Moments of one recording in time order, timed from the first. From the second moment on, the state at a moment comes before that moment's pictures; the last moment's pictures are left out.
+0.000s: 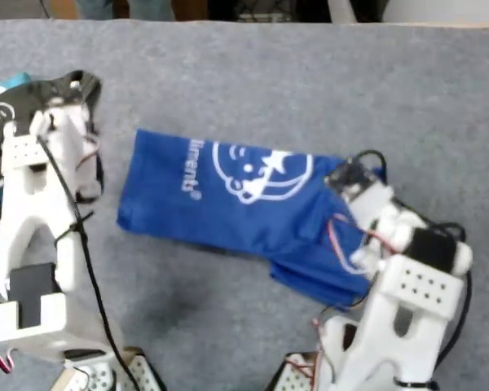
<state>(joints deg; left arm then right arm) -15.4 1.6 5.6 82.7 -2.0 20.7 -50.5 49.0 80.7 57.4</state>
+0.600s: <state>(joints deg) 0.9 49.7 -37.0 73.0 11.1 -1.3 -40.1 65.2 62.3 37.7</state>
